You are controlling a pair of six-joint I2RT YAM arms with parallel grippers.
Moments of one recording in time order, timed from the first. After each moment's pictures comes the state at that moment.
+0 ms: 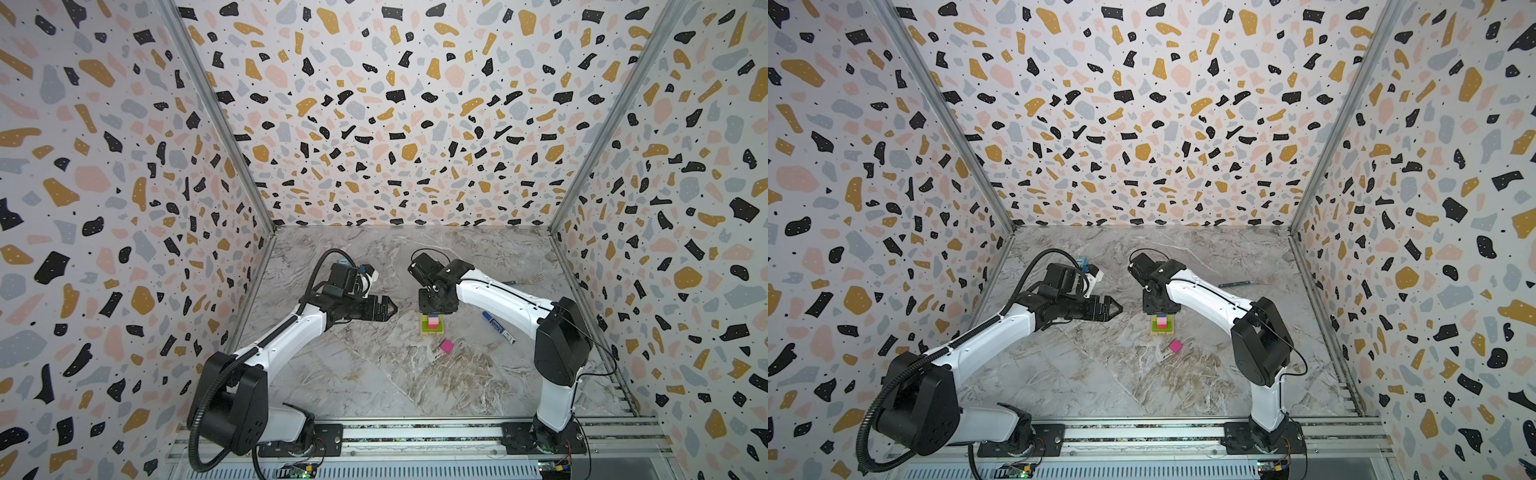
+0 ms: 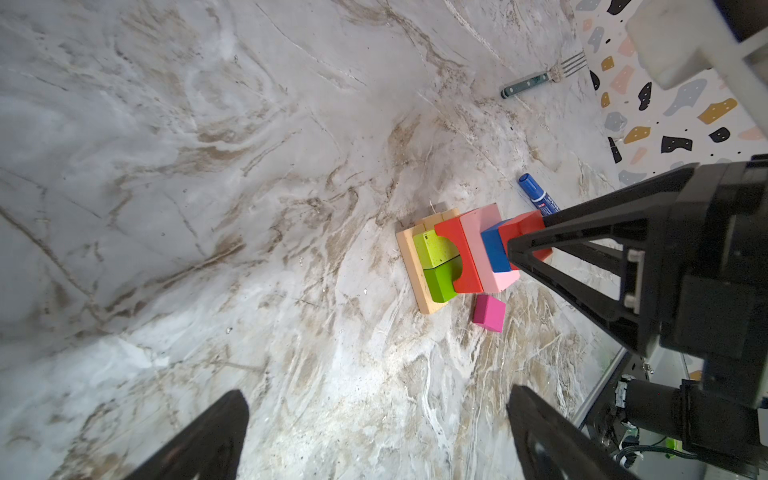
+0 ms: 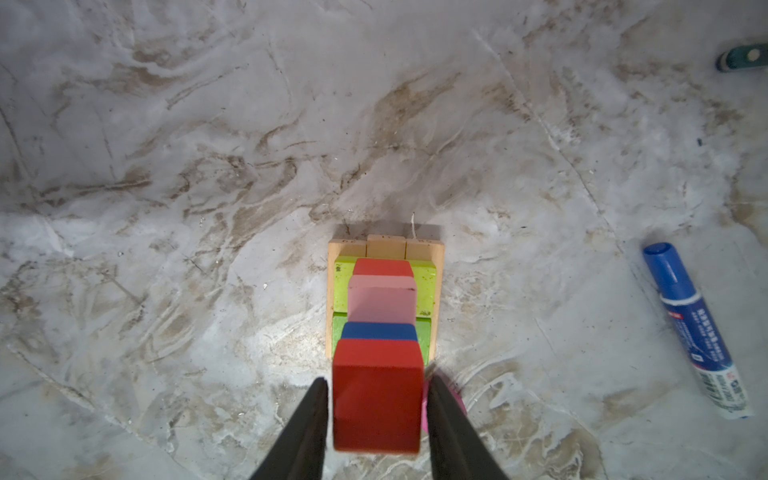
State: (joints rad) left arm -0.36 1.37 0.90 -0.43 0.47 -0.26; right arm 0.80 1.88 1.59 -1.01 0.16 0.71
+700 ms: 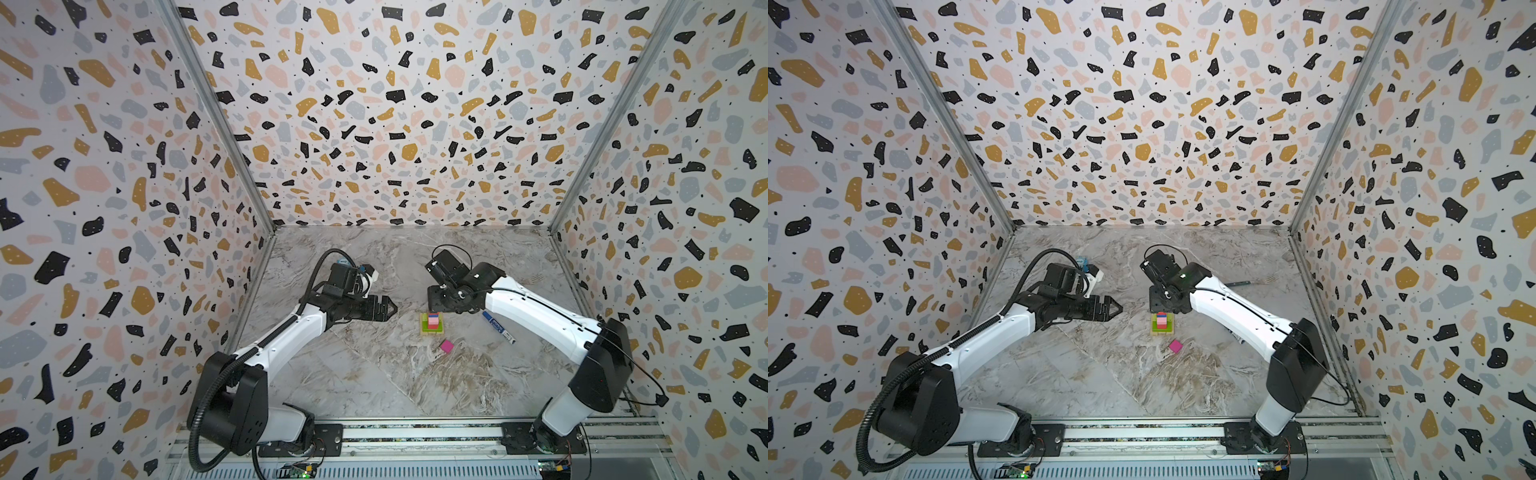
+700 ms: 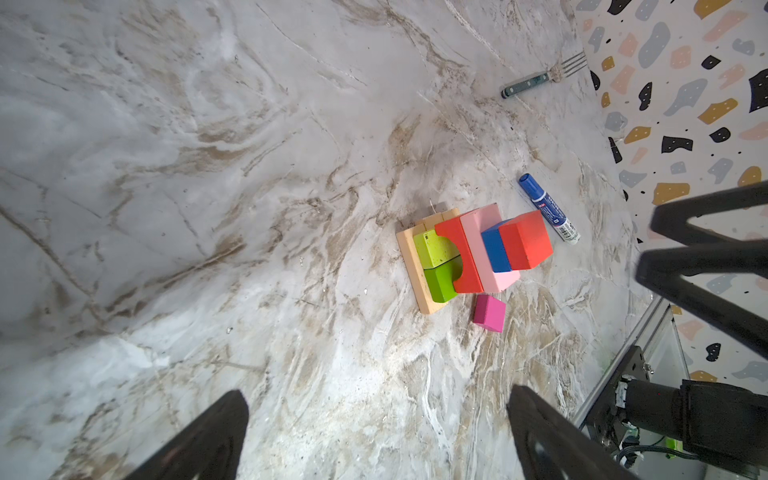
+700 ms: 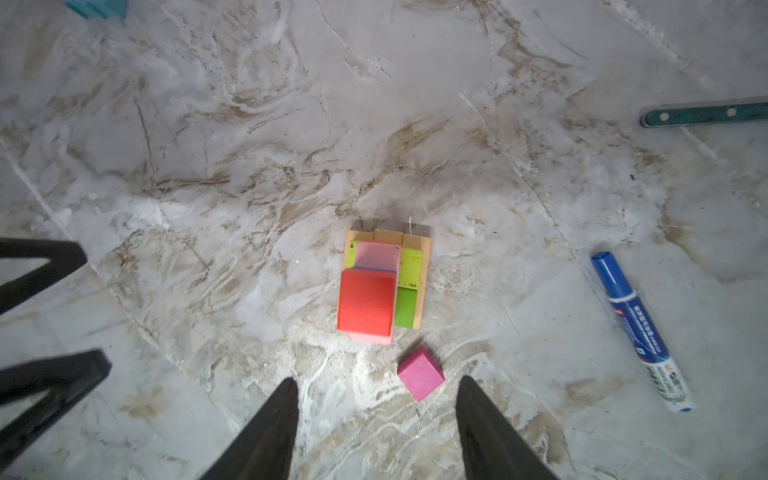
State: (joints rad) left arm -0.36 1.37 0.90 -0.43 0.47 -0.26; right arm 0.80 1.59 1.43 -0.95 0.16 0.62
